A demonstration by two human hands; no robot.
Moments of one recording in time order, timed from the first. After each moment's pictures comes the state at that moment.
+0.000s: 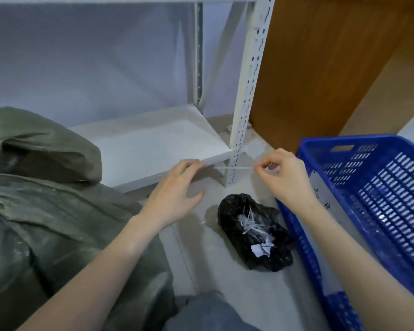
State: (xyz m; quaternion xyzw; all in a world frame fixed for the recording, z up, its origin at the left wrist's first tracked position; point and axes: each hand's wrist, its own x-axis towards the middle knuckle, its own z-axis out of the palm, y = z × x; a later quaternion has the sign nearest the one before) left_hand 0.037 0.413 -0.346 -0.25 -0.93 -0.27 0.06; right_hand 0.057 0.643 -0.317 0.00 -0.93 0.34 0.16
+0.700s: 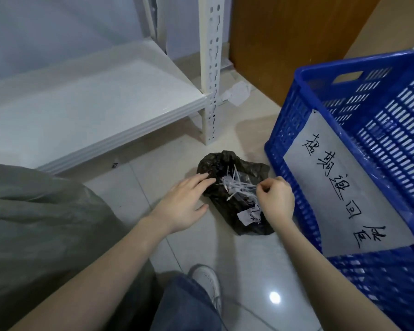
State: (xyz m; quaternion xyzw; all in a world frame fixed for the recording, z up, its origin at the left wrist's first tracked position) left_hand 0.013 0.487 -0.504 -0.32 -0.92 -0.15 -0.17; right_hand 0.052 0.701 -0.554 -0.28 -0.92 0.27 0.09
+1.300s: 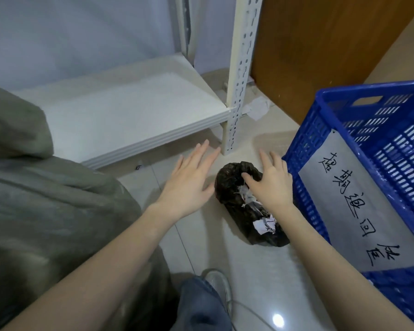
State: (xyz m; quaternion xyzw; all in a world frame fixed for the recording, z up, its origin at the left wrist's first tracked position) left_hand 0.010 0.461 -0.437 -0.25 -0.95 -0.18 -0.04; right_hand 0.020 0.656 -0.483 -0.13 -0.96 0.22 0.06
